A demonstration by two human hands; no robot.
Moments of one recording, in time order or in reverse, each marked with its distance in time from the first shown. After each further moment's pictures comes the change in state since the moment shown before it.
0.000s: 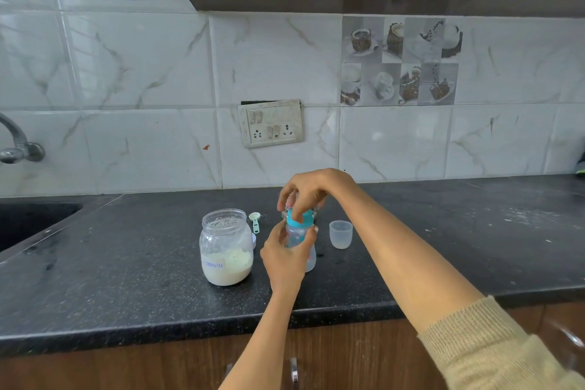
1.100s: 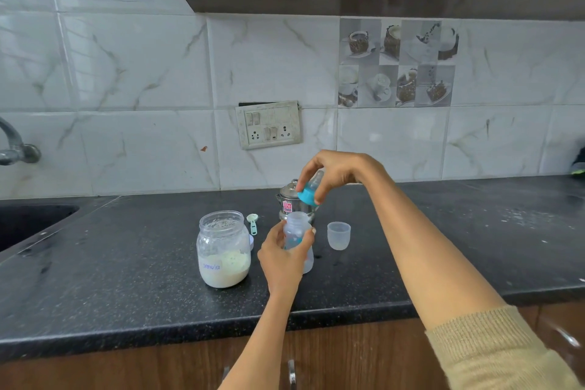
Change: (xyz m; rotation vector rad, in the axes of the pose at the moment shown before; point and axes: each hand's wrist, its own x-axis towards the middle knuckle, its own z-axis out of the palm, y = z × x) left_hand 0.002 -0.002 0.000 -0.058 0.004 -0.039; right_hand -0.020 0.041 -0.024 0.247 0.203 -0.113
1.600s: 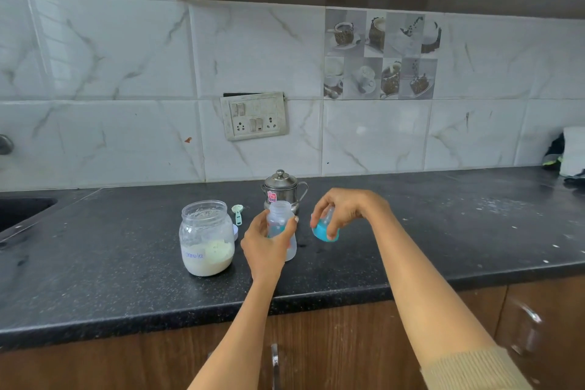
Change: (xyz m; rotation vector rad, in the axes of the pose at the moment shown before) left_hand -0.002 -0.001 0.000 0.022 0.000 0.021; right_hand -0.031 0.059 0.051 0.020 -0.146 0.220
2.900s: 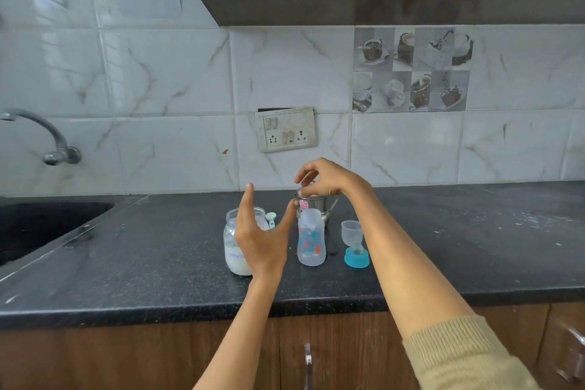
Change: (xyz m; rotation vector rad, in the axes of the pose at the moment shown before) left_hand -0.002 0.051 -0.061 0.064 0.378 0.454; right_hand 0.015 -0.089 -0.017 0.184 0.312 -0.240
